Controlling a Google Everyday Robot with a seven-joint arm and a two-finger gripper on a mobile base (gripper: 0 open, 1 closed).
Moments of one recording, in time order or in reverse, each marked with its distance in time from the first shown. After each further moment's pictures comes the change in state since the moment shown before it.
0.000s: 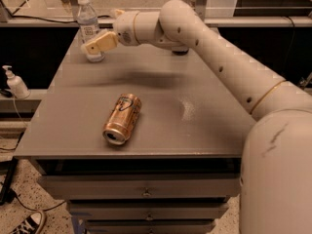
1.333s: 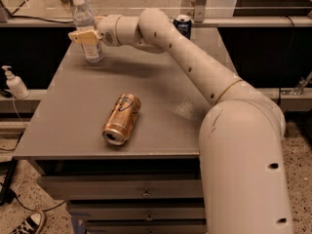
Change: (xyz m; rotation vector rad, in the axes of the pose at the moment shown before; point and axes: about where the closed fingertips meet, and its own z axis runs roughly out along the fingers) arm 0.010 -0.019 0.079 -0.013 -0.068 0.064
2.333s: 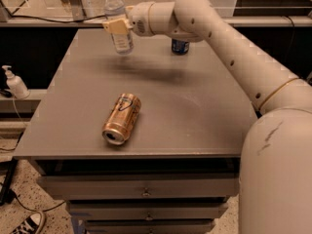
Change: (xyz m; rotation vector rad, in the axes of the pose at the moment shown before) arm -0.023 -0.018 -0.105 0.072 0.082 -0.002
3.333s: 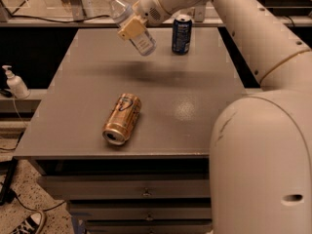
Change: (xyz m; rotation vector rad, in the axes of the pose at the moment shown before) arm 0.016 0.014 -0.058 -0.168 0.417 -0.195
